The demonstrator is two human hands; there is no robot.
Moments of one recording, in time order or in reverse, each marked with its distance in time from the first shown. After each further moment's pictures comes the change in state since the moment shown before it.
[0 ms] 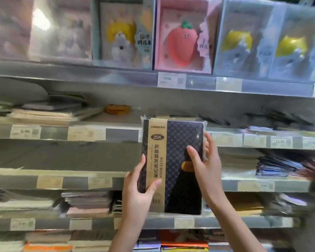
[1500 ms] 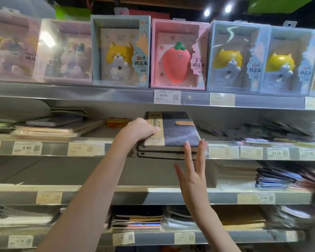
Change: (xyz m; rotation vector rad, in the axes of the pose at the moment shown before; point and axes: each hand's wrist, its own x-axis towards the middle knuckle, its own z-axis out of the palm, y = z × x) left_hand 0.163 0.131 -0.017 0.553 -0.367 -0.211; right_hand 0.009 0.021 0.020 -0.601 0.097 -0.558
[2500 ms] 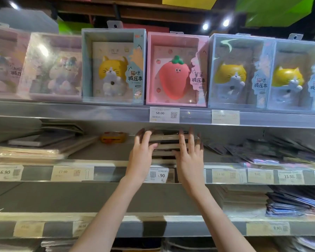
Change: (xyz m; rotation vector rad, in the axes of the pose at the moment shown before) left_hand 0.059 -0.025 0.067 -0.110 0.486 0.422; right_hand 0.090 0.078 0.072 -0.347 -0.110 0.045
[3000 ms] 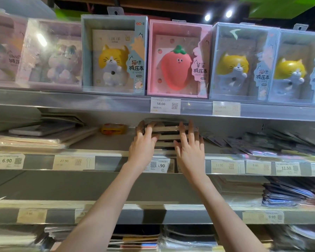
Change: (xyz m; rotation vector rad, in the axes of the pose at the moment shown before) left_hand 0.007 -0.002 0.004 0.235 -0.169 -0.098; right_hand 0.000 -0.001 -0.011 -0.040 -0.215 0.091
